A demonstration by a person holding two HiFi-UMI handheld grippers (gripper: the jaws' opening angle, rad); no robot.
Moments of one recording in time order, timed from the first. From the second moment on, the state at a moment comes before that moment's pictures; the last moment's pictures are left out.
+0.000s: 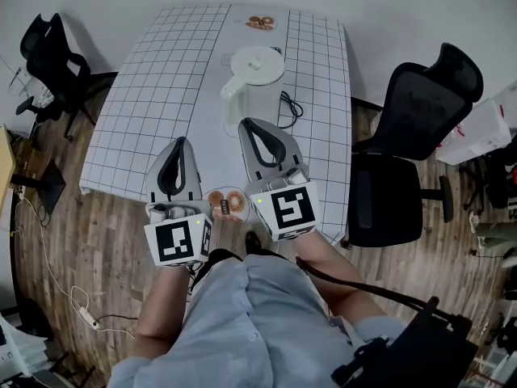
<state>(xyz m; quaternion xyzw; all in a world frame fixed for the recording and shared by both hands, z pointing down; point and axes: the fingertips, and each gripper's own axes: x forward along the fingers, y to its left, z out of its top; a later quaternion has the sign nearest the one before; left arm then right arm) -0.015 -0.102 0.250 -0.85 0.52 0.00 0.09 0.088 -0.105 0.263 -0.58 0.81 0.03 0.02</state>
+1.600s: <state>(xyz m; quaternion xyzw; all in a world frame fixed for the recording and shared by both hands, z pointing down) -0.090 -0.191 0.383 -0.85 0.52 -0.11 -0.03 0.015 -0.197 0.415 -0.57 0.82 -0.11 -0.03</state>
